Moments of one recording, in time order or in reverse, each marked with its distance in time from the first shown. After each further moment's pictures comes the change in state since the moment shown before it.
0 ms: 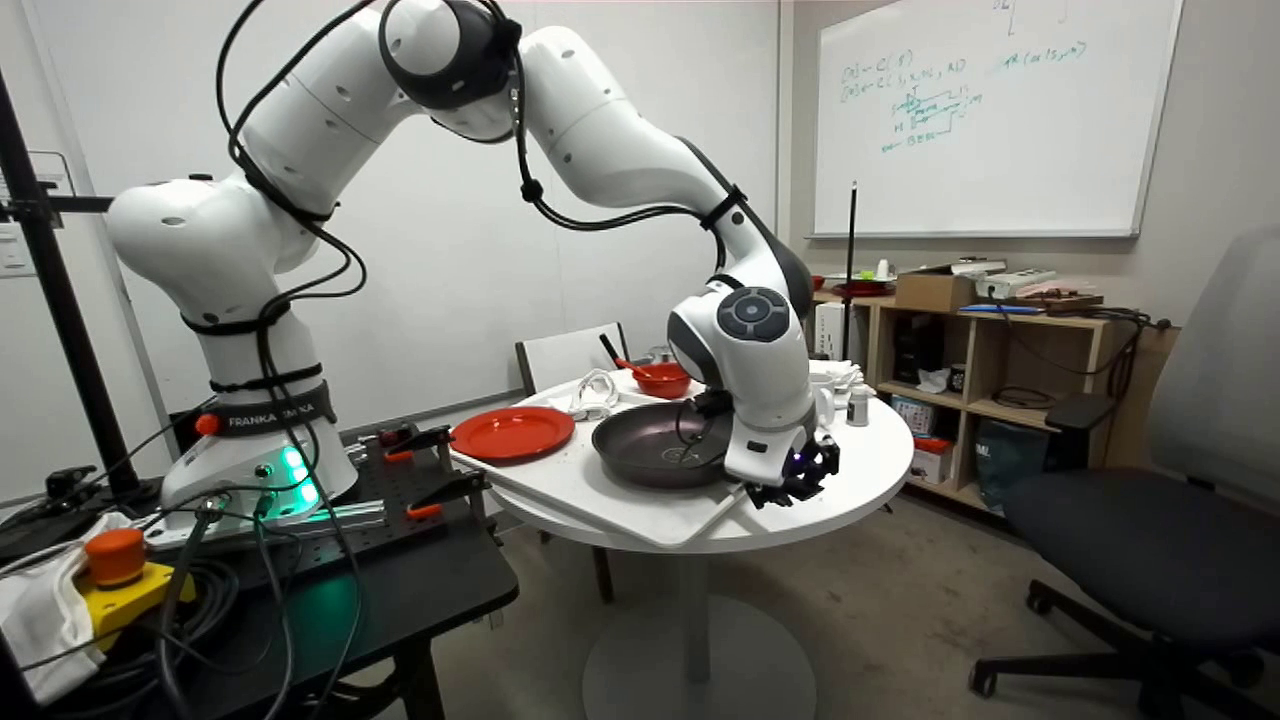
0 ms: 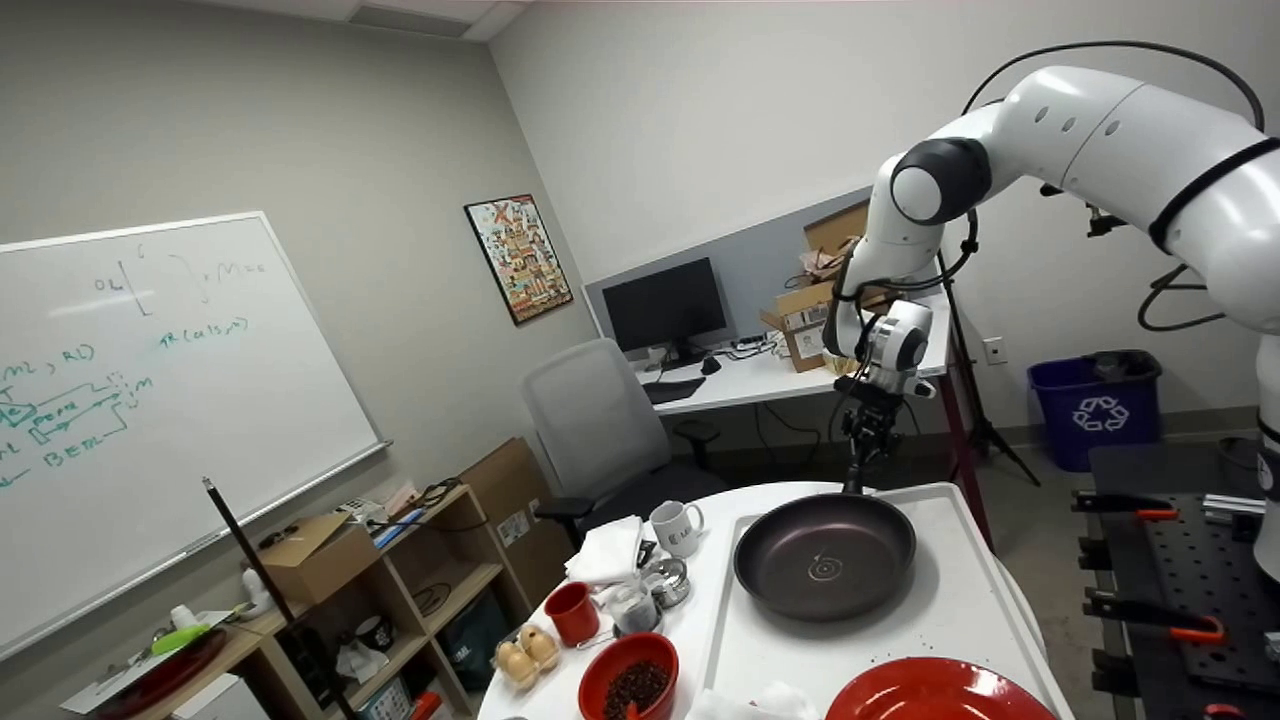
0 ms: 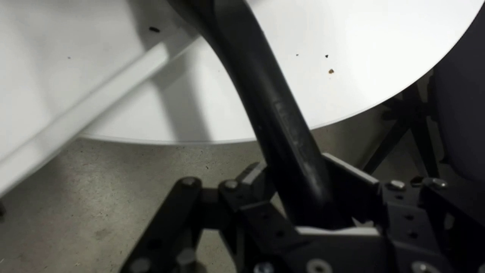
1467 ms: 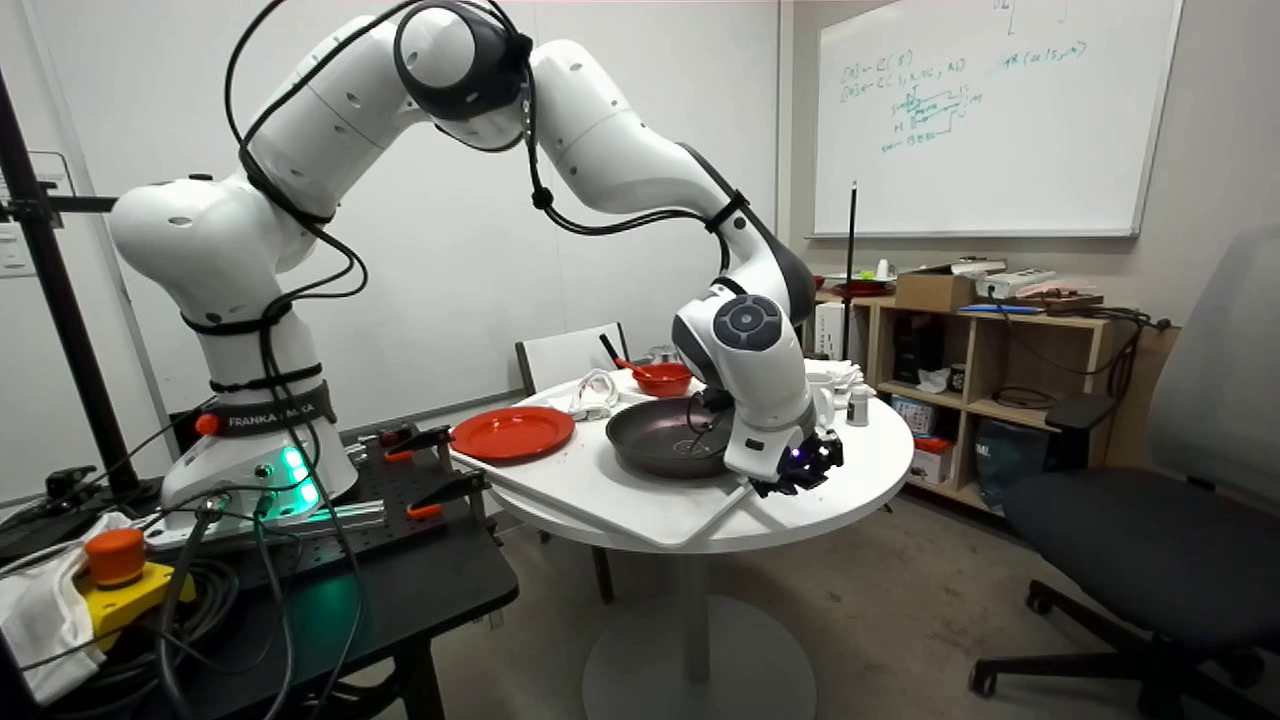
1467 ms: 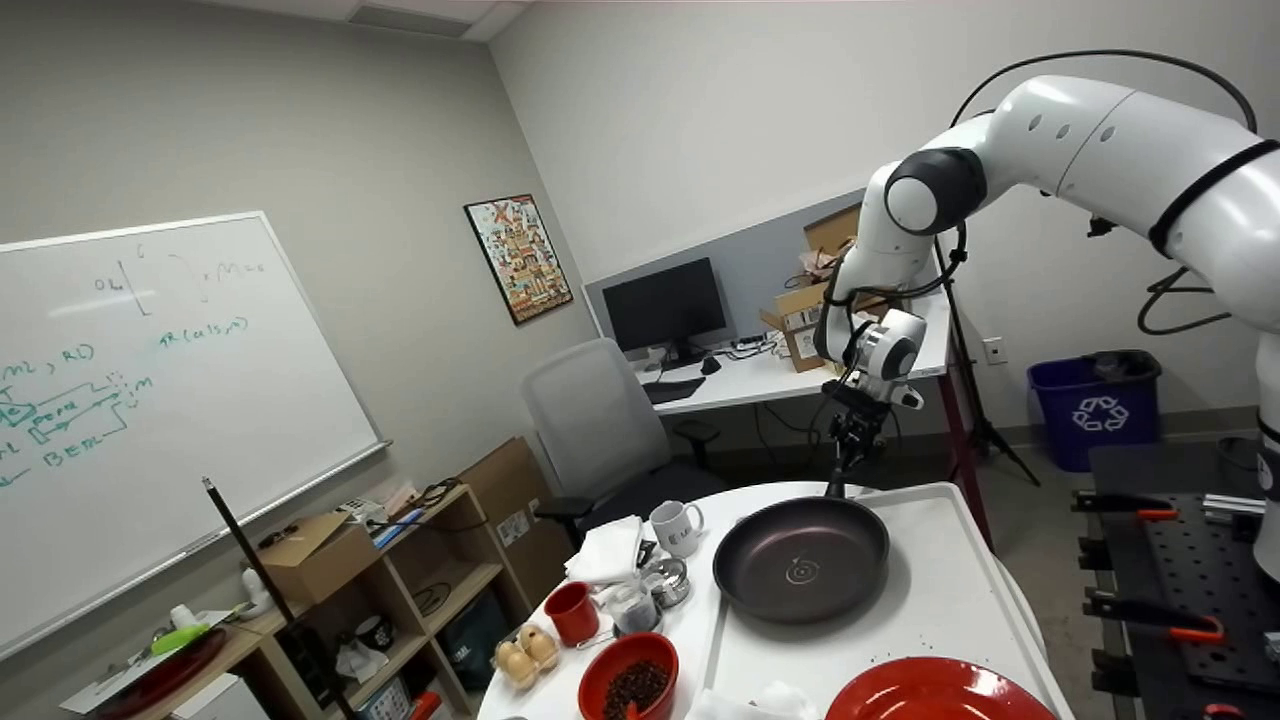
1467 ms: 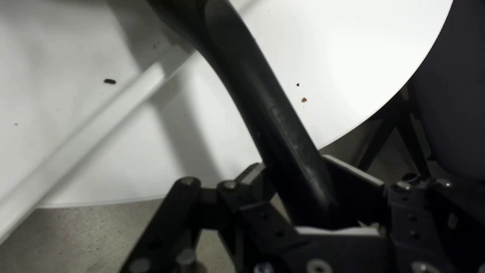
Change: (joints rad) arm 0.042 0.029 -0.001 0.034 0.133 0.007 0.012
